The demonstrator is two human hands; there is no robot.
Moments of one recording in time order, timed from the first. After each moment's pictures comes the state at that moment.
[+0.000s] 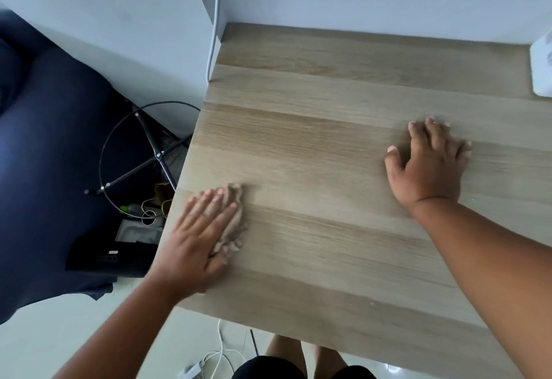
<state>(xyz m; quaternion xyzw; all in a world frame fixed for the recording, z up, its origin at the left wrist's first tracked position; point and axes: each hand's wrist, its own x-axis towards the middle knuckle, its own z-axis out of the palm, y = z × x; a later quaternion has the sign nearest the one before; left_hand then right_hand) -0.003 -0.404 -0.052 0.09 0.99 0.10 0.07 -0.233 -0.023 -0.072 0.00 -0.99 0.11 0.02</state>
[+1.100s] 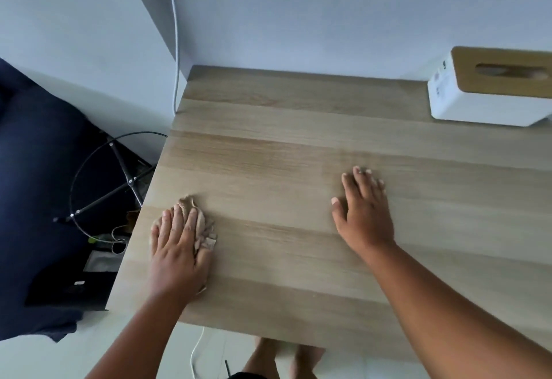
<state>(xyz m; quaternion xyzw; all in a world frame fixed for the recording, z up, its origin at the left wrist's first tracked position) -0.003 -0.329 -0.049 -0.16 0.98 0.14 0.04 -0.159 0.010 -0.055 0.09 -0.98 0.16 0.00</state>
